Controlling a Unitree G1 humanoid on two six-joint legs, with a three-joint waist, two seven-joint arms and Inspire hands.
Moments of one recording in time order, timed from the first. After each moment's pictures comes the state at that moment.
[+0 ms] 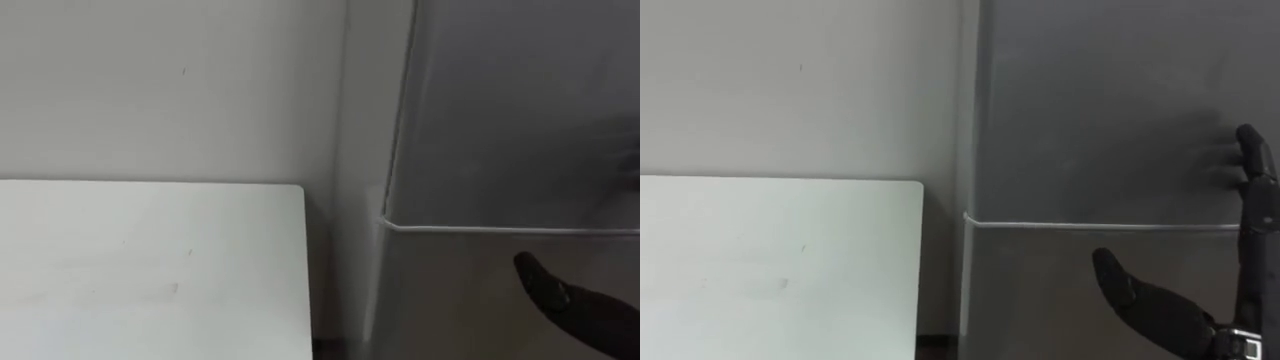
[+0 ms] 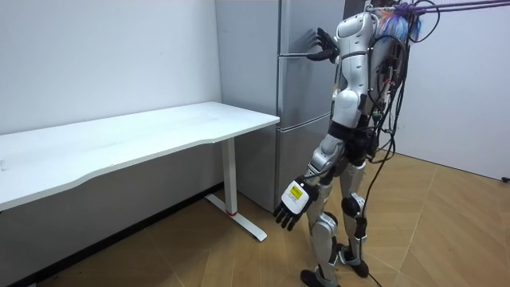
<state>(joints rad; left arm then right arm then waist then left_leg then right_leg) 0.30 0.26 0.06 1.08 0.13 -0.13 0.10 0.17 -0.40 -0.05 -0.33 -0.13 -0.29 -0.53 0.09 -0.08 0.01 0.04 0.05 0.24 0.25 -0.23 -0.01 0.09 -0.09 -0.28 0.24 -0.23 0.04</state>
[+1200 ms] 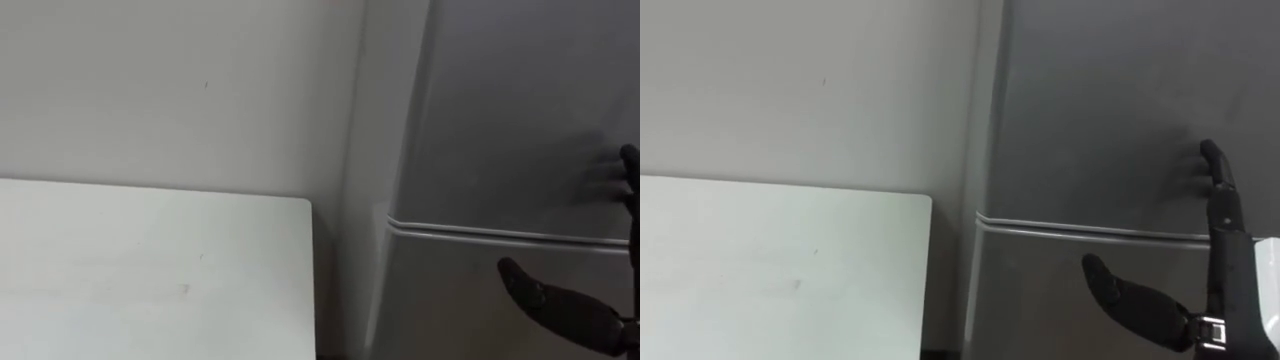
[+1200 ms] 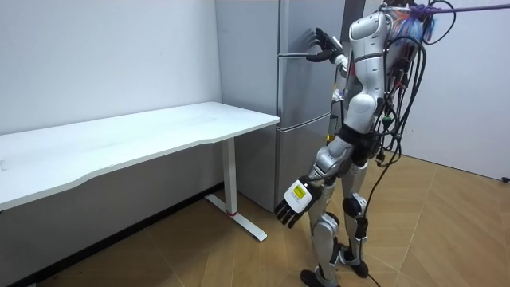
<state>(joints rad) 0.37 0.27 0.06 0.93 0.17 -0.09 0.08 0.09 -0.40 -0.04 -0.12 -0.12 -0.35 -0.50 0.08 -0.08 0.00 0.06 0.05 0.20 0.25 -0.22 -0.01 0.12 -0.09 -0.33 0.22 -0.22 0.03</state>
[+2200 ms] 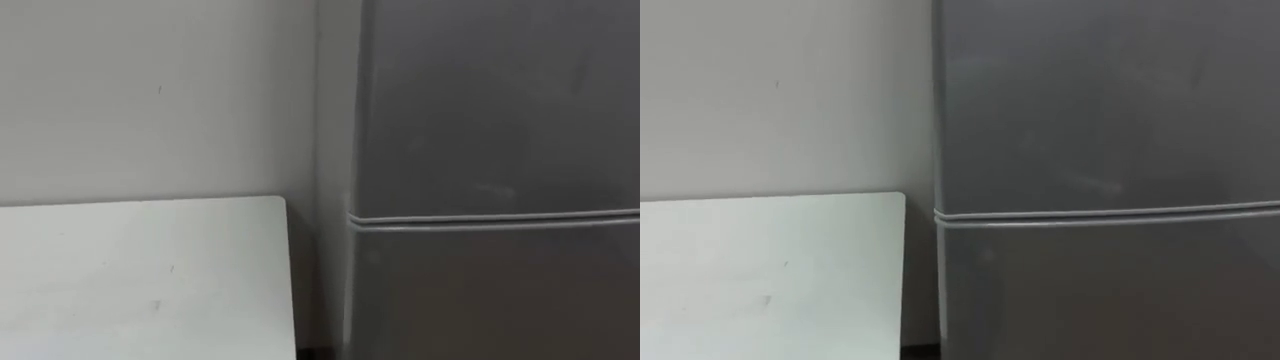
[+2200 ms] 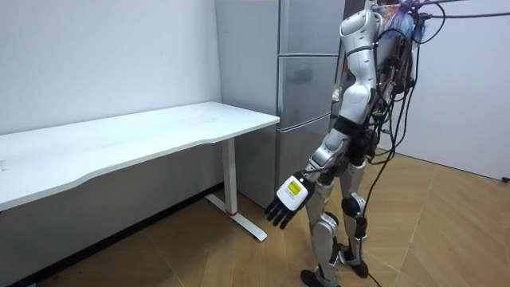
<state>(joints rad) 0.43 0.22 0.19 0.95 0.09 -0.11 0.17 0.30 -0.34 -0.37 0.18 0.52 -0.28 -0.67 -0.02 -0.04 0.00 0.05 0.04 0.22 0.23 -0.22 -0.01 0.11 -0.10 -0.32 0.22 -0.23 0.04</state>
